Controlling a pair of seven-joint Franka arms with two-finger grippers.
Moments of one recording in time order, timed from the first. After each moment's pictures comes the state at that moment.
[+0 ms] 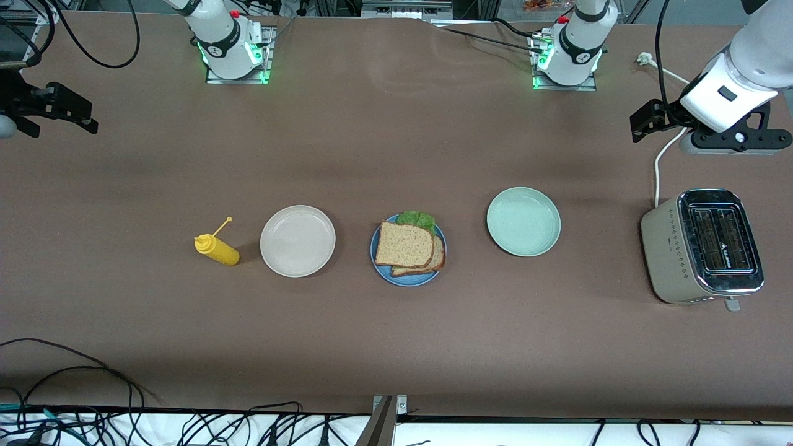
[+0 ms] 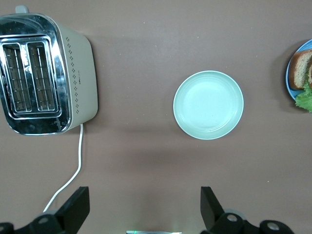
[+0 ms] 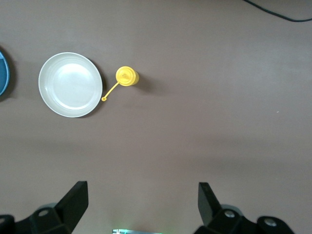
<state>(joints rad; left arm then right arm) 0.00 -0.07 -0.13 -1.71 0.04 1.53 -0.10 0.13 -0.02 -0.13 -1.54 0.00 1.49 -0.09</state>
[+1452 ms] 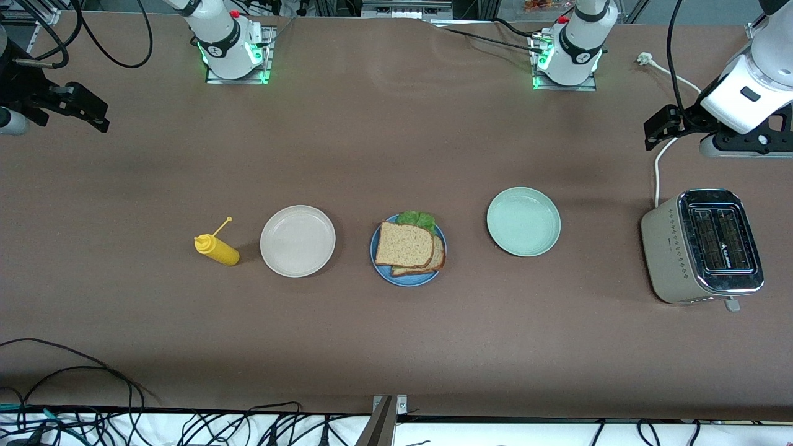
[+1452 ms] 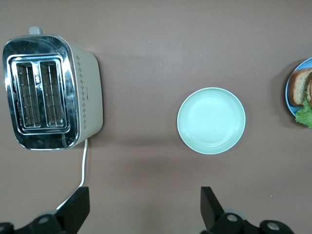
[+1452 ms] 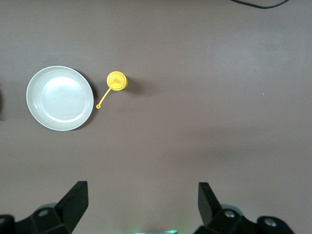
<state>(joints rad) 0.00 -0.07 -0.09 -1.70 0.04 1.59 -0.08 0.14 -0.04 -0.06 -1.54 -0.09 1.48 0.14</state>
